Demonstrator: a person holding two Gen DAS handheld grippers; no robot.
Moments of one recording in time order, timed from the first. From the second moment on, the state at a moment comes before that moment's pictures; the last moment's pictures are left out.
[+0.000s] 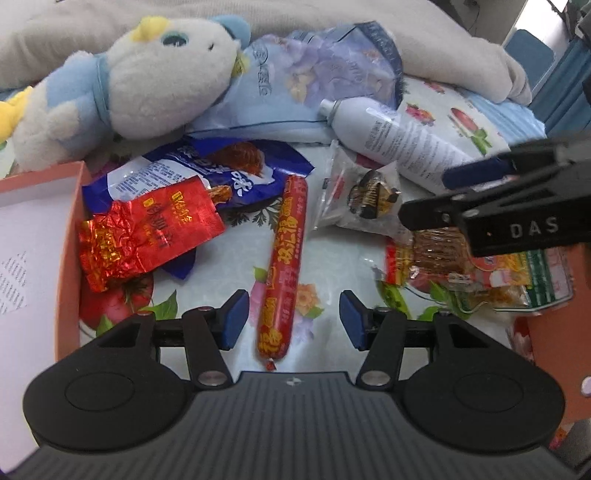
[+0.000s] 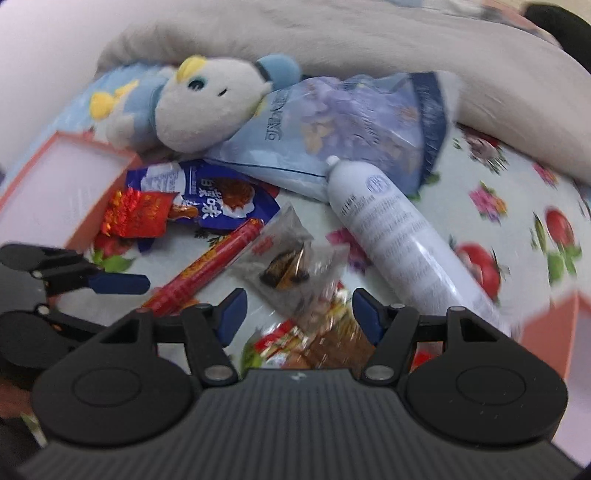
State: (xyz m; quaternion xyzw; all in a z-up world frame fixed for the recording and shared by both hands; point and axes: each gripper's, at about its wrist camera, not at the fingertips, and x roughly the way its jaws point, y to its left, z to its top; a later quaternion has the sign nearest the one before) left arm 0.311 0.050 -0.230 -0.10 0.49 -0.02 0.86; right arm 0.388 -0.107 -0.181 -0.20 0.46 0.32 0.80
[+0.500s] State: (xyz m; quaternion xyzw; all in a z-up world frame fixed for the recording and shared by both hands) left arm 0.327 0.042 -0.246 -0.04 0.49 -0.02 0.87; right arm 0.431 -0.070 -0.209 -0.31 0.47 0.40 0.73
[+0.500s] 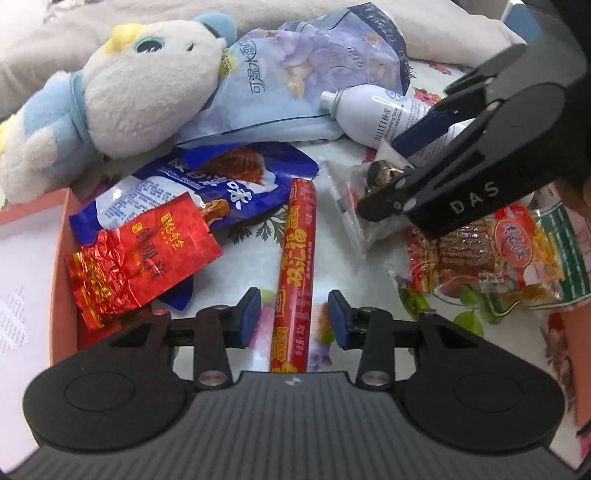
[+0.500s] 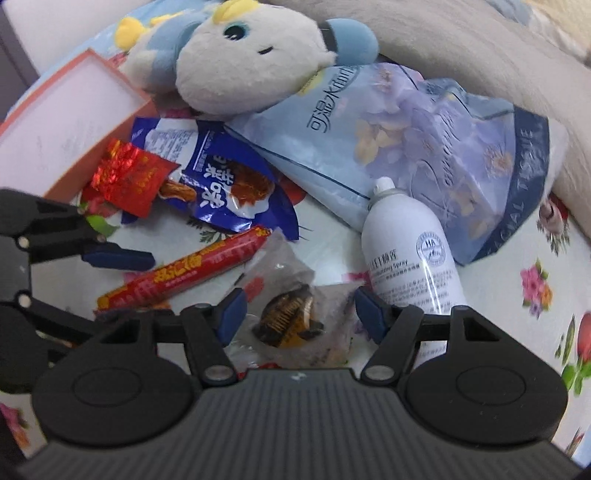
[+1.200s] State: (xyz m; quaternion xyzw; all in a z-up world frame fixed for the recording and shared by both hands) left arm 0.307 0.041 -0.244 -0.04 0.45 0.00 0.89; right arm 0.407 -0.094 -0.221 -0.22 0.48 0.38 0.76
